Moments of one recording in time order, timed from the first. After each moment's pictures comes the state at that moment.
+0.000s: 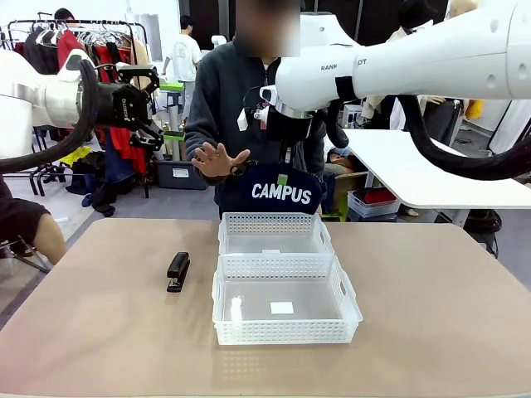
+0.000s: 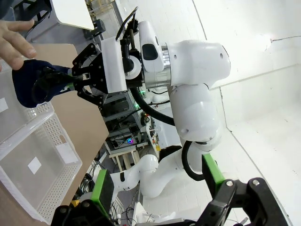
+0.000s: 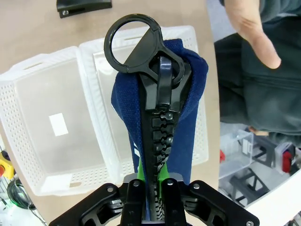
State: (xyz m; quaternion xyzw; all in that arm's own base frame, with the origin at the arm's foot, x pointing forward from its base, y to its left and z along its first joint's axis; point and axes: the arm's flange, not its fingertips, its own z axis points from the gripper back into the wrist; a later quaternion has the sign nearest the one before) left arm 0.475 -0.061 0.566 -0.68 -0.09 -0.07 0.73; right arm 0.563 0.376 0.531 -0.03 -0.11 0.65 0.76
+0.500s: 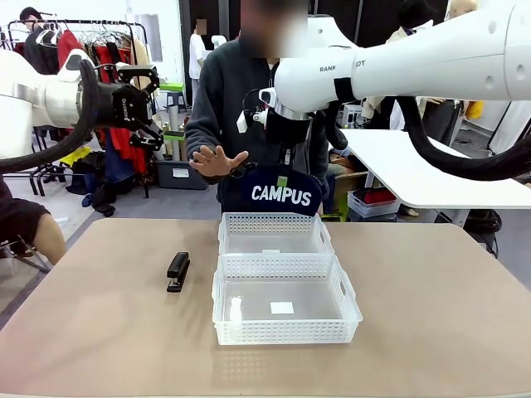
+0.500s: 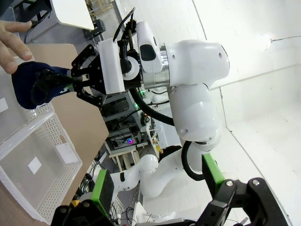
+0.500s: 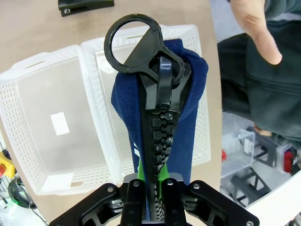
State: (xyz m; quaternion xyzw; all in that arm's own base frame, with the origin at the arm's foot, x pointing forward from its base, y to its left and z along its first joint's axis) left arm 0.475 -0.061 0.566 -0.68 -0.09 -0.07 0.73; right arm 0.564 0.376 0.529 -0.03 -0.10 0.65 0.76
